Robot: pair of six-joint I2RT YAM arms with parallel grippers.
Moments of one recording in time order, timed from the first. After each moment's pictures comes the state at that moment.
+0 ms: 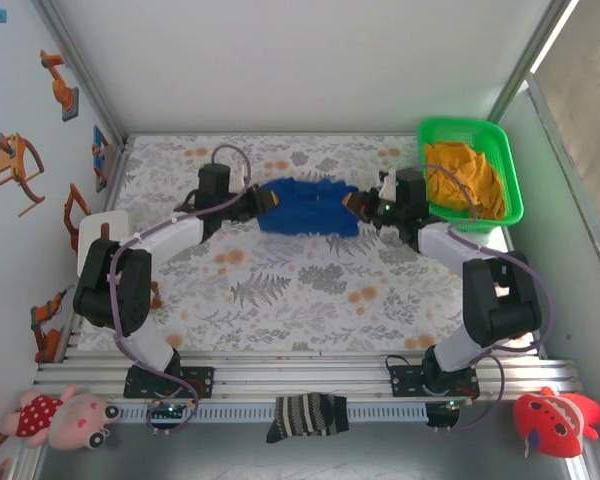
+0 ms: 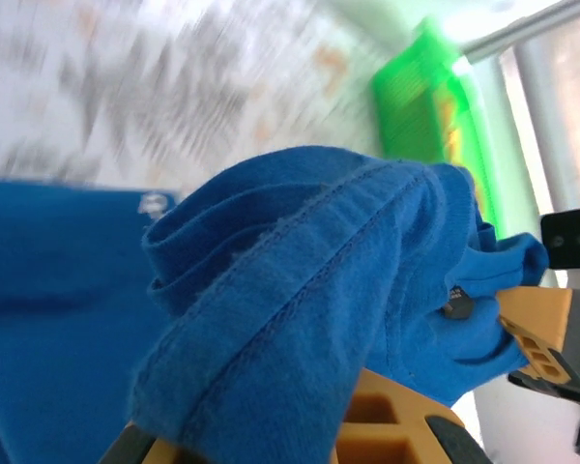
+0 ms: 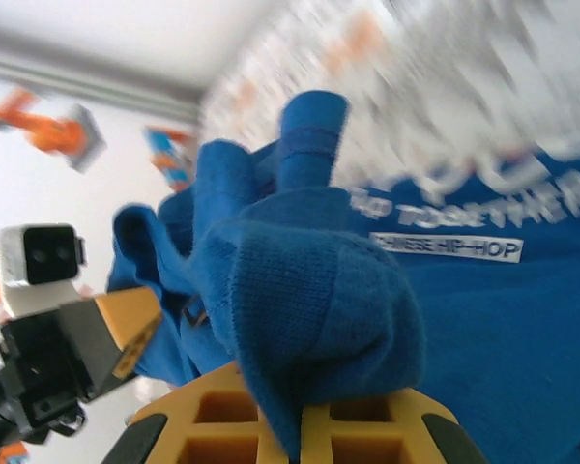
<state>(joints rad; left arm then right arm) -0.43 1.67 1.00 0.05 0.52 -0.71 0.26 1.57 0.84 0.17 -0.65 0.90</state>
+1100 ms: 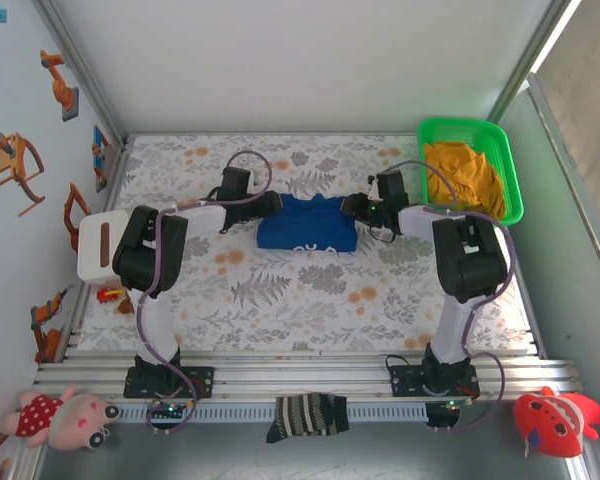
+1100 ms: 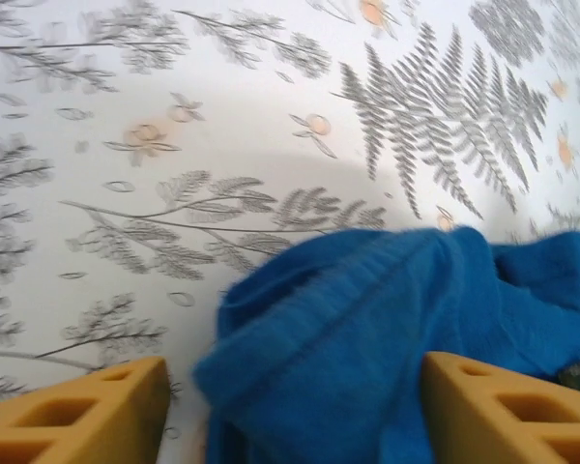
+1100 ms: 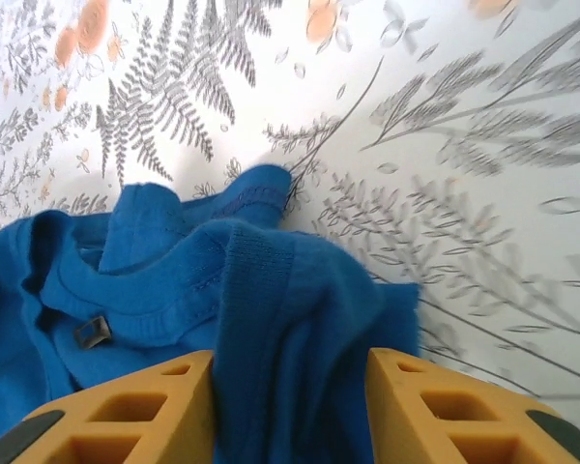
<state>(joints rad) -0.42 2.00 1.21 0.00 0.18 -0.54 0.26 1.89 1.08 0.03 -0.37 0.58</state>
